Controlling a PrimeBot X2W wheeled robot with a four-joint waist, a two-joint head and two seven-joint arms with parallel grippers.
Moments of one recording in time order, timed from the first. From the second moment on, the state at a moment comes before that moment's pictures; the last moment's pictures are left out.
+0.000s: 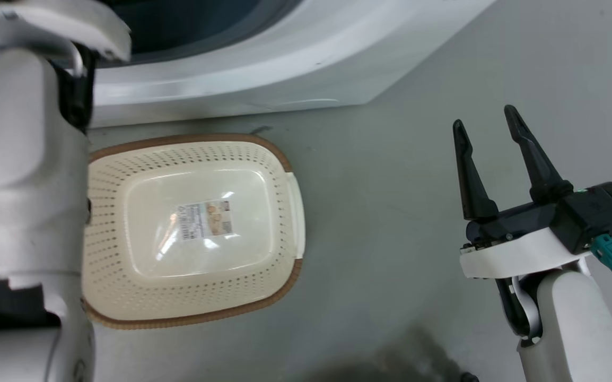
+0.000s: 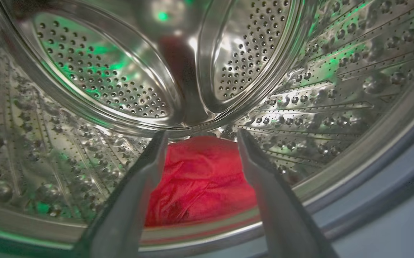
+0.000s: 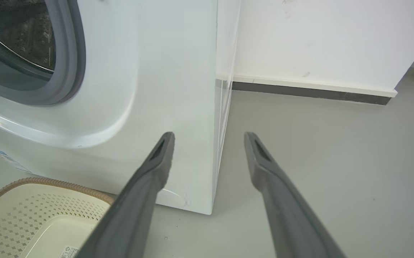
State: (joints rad) left arm -1.07 0.22 -0.01 0.67 -0.07 -0.13 -0.26; right arm -0.32 -0.05 0.11 0.03 0.05 0.13 -0.23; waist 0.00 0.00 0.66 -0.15
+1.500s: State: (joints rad) left arm -1.63 0.49 -0.15 1.18 -0.14 -0.10 0.43; right arm -0.36 -0.05 0.29 0.06 0.23 0.13 -0.26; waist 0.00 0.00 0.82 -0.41
